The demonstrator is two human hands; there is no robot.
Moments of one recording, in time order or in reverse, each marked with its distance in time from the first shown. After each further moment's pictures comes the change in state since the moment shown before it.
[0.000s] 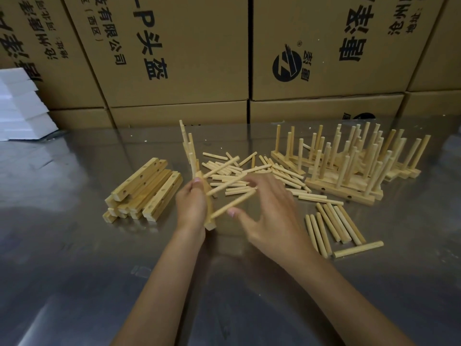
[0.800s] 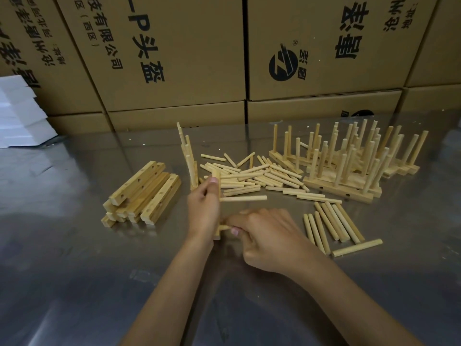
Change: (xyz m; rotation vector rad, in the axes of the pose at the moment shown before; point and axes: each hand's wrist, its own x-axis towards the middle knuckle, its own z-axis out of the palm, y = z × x) left_hand -0.017 -0.007 0.012 0.053 -0.112 0.159; right_hand -0.004 -0.002 -0.010 -0.163 -0.416 -0.218
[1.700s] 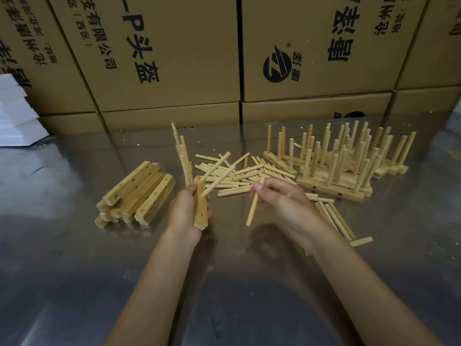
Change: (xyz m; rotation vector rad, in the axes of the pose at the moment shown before) left_hand 0.025 -0.002 -0.019 -0.350 -0.069 -0.395; right_hand 0.005 0.041 -0.015 1.134 0.266 0.537
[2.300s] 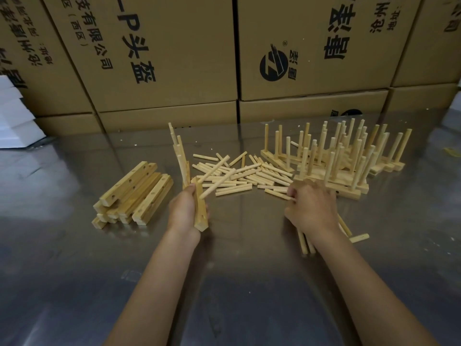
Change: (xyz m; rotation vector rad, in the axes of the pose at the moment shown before) left_hand 0.006 -0.008 0.002 0.053 0.071 0.037; right_hand 0.012 0.021 -0.036 -1.206 0.406 -0.015
